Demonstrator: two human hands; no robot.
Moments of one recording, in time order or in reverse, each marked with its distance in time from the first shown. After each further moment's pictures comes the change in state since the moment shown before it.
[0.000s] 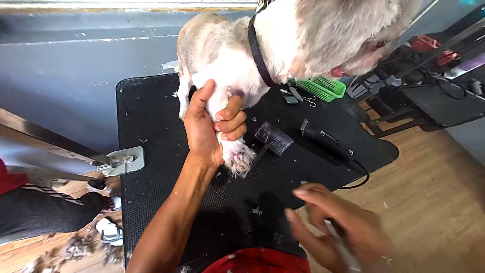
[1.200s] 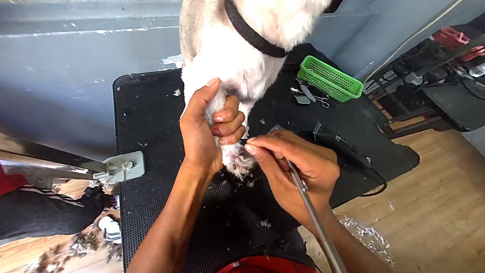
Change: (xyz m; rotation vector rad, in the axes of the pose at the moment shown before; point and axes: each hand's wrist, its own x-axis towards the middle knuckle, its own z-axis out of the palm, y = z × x) left_hand 0.007 0.018 -0.003 0.255 0.148 0.088; right_hand 0.112 0.019 0.076 0.095 0.167 -0.061
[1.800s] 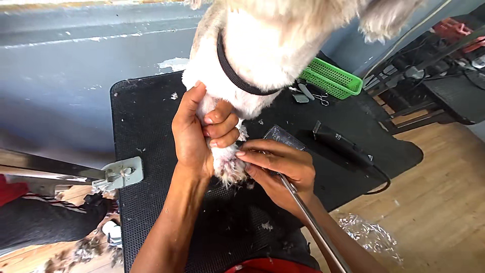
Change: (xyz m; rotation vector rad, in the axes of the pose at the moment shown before) left_hand 0.003 0.002 -0.005 -0.147 -0.040 -0.048; right_hand -0.018 0.033 0.004 0.240 -0.114 -0.059
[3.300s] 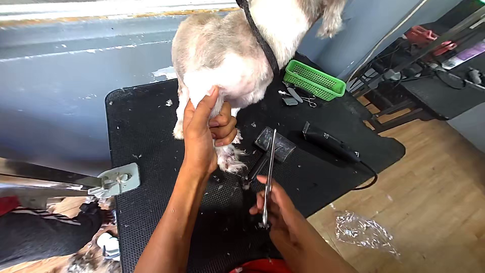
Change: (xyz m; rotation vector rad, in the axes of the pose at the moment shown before) left_hand 0.009 -0.013 -0.003 0.356 0.034 0.103; right_hand -0.086 -0.066 -0.015 0.108 -0.239 0.818
